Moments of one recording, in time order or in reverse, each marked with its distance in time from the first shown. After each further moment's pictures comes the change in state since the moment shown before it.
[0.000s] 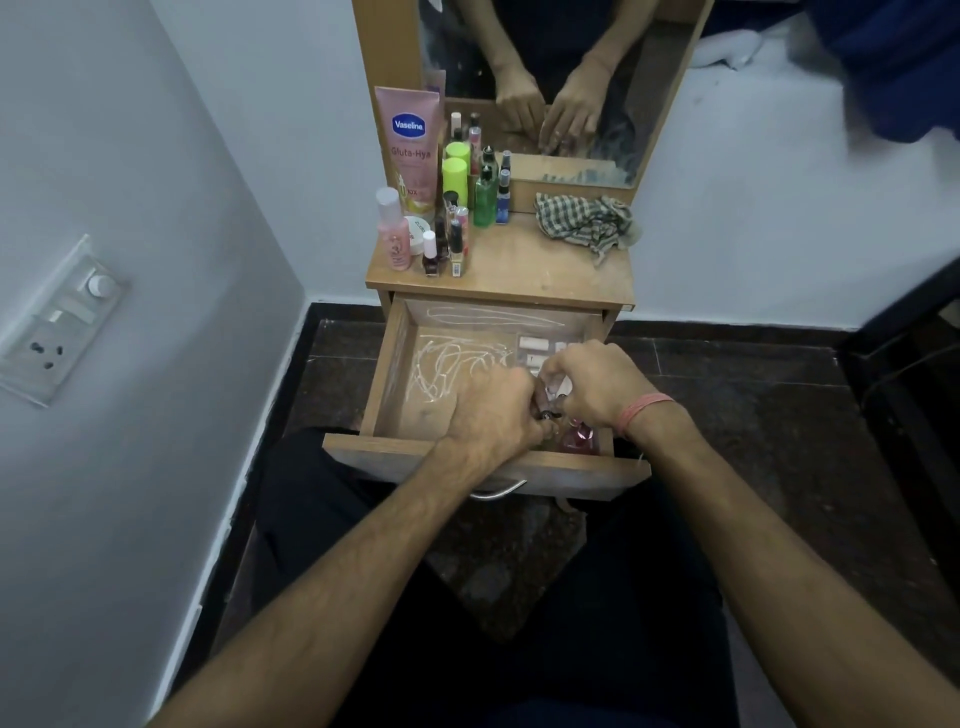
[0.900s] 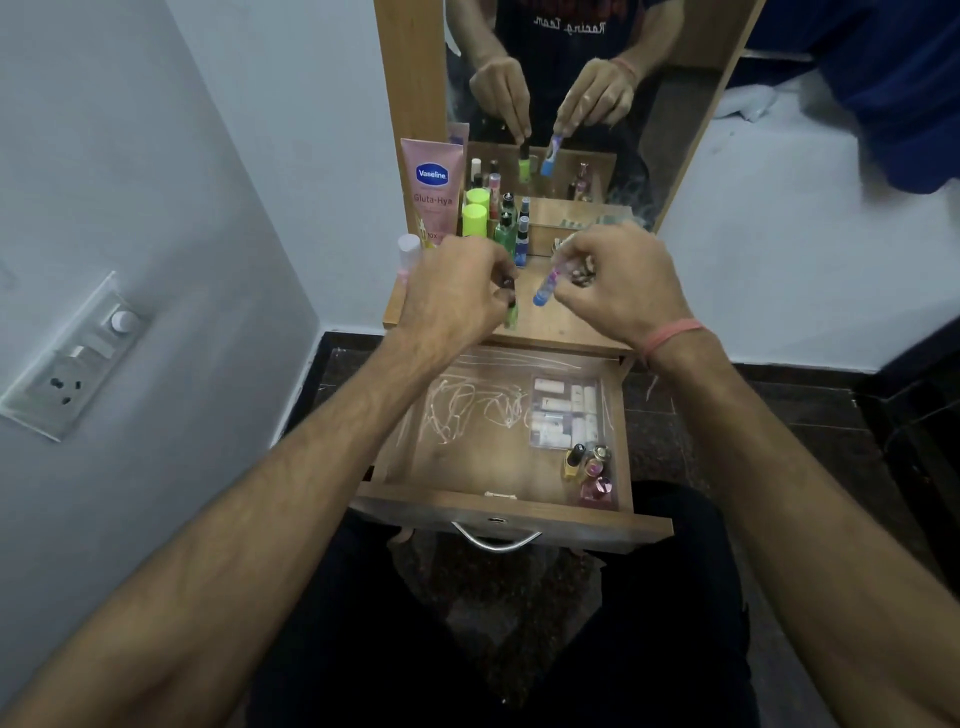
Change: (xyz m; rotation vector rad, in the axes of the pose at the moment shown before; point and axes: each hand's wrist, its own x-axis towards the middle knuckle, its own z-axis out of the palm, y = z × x) left_hand 0.071 -0.023 -0.154 -0.020 0.458 0.098; right_hand 0.072 -0.003 -0.109 0.130 0.659 -0.093
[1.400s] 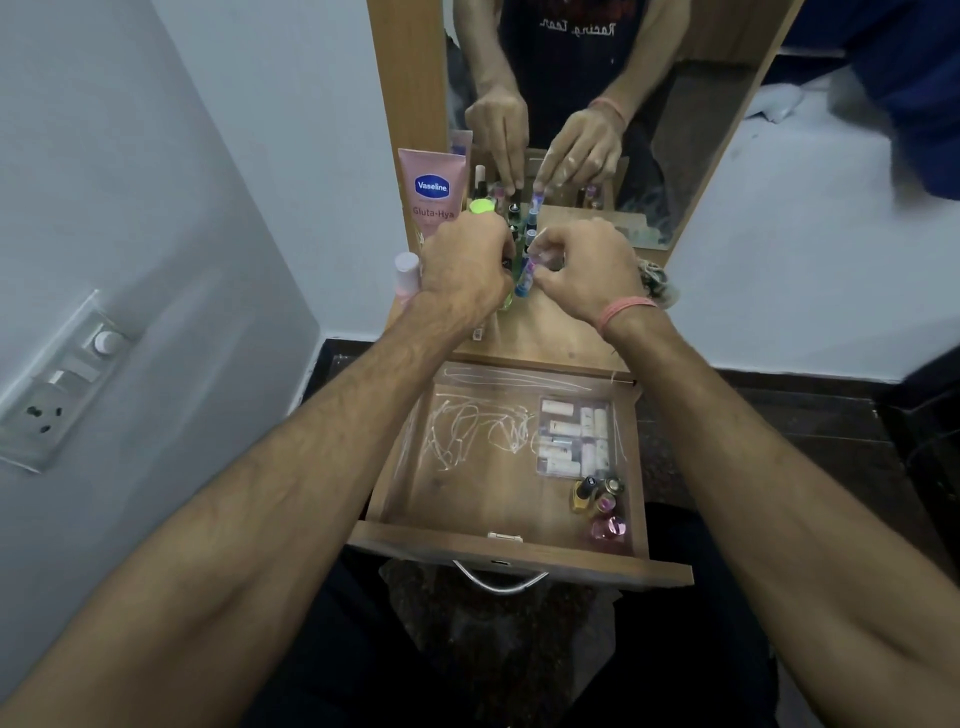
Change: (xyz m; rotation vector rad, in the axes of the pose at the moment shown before) left_hand 0.076 -0.008 0.026 0.179 0.026 -0.105; right_hand 0.064 -0.002 0.051 0.030 -0.061 0.113
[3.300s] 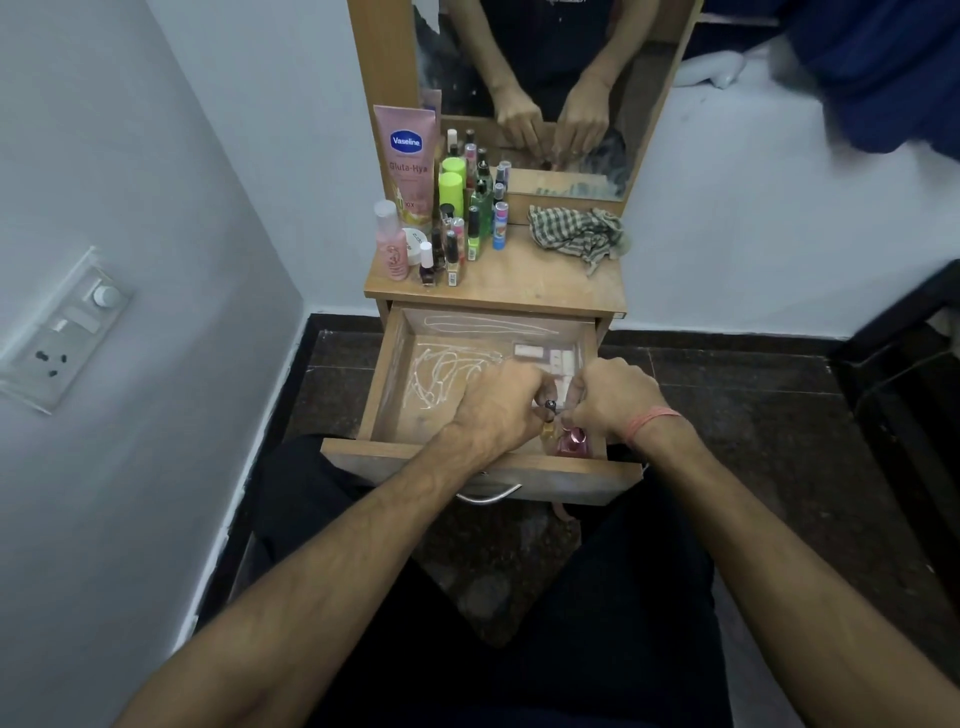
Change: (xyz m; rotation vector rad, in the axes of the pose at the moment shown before) left_hand -0.199 0.035 0.079 -0.178 -0.418 0.178; right_hand -0.202 0.027 -0.013 -0.197 -0.623 0.370
